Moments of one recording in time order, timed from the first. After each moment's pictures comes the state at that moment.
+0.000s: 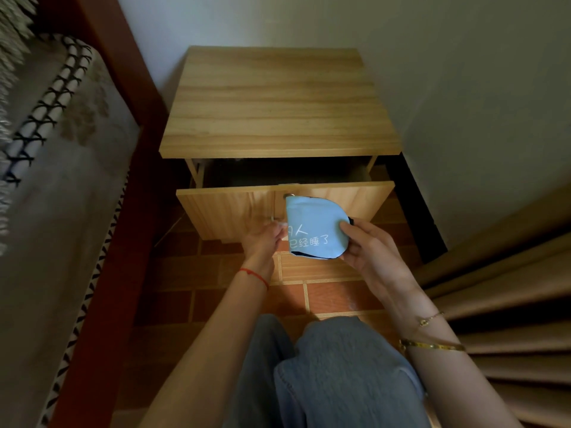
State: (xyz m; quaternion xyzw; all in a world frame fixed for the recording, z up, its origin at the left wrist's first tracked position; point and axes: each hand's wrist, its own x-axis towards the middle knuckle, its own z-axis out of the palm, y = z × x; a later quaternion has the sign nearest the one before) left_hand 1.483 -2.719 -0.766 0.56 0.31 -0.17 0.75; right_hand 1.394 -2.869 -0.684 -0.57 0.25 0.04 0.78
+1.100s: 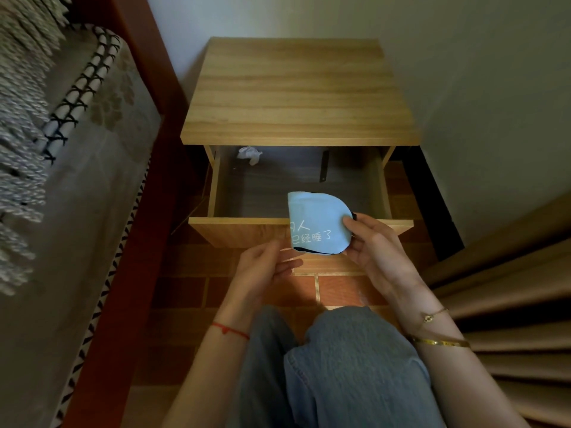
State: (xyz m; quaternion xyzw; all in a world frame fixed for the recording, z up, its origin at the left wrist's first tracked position) left_hand 1.403 -2.666 -0.723 0.61 0.20 -0.27 0.72; right_hand 1.390 -2.853 -0.691 -0.57 0.26 0.05 0.78
